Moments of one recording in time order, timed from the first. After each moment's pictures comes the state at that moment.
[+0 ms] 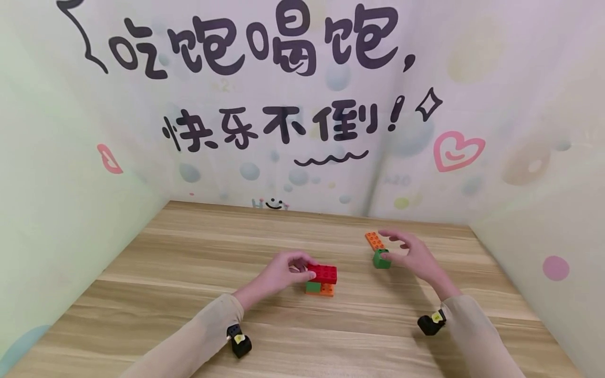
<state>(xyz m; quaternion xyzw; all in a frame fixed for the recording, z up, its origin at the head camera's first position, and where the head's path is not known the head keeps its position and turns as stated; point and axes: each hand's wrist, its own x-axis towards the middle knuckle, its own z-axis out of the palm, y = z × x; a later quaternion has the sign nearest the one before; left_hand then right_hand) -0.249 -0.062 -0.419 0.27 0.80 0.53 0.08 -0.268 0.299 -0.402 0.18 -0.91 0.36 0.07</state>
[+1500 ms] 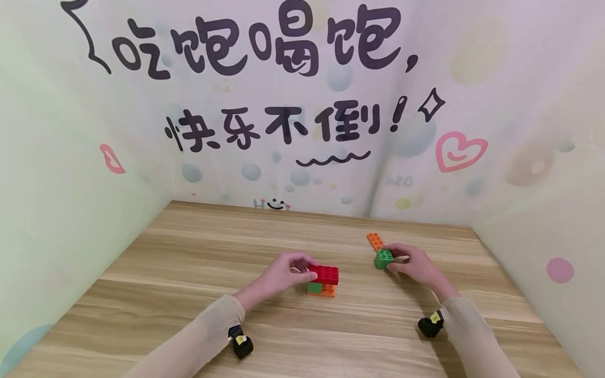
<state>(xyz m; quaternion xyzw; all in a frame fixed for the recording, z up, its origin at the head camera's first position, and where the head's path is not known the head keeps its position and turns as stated) -0.249 -0.063 -0.422 0.26 0.80 0.54 0.08 -0.280 0.316 -0.434 0.16 -0.92 0.34 0.02</state>
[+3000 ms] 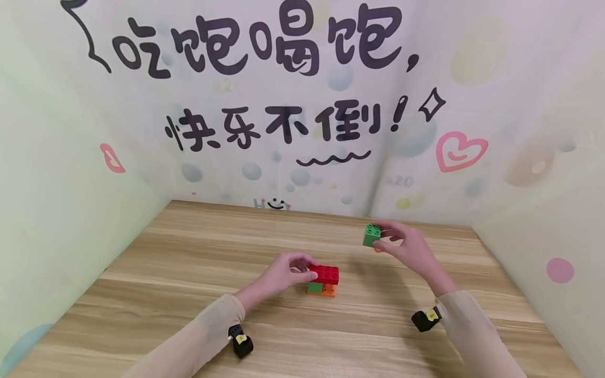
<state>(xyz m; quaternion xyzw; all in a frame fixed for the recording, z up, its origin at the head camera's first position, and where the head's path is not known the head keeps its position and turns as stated) -0.250 -0.064 -0.424 0.25 0.80 0.54 0.08 -0.263 0.262 -0.367 0.20 -0.91 0.33 0.15</state>
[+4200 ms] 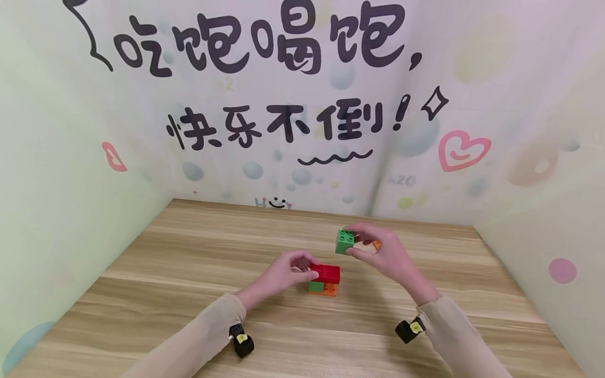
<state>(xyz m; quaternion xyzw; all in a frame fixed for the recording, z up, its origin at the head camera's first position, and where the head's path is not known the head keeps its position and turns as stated) -0.250 -0.064 -0.422 0.25 0.79 0.55 0.09 -0.239 0.201 -0.354 0.28 -0.88 0.36 0.14</state>
